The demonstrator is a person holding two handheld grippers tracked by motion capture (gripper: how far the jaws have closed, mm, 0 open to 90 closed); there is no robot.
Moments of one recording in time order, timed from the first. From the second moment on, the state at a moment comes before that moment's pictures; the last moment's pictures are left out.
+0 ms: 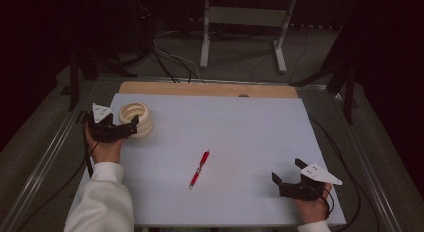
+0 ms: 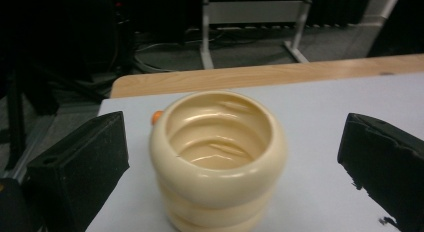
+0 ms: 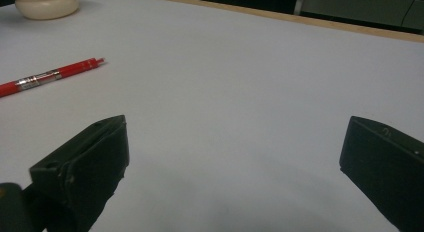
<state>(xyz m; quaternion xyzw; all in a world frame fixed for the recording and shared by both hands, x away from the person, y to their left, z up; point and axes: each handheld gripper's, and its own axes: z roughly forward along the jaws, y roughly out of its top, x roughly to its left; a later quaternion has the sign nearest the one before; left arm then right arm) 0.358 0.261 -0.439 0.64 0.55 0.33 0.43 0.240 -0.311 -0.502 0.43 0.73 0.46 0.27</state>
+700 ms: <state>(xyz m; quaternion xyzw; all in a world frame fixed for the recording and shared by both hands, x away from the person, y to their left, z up) 0.411 0.269 -0.457 0.64 0.63 0.28 0.34 0.240 -0.311 -0.502 0.43 0.73 0.46 0.27</state>
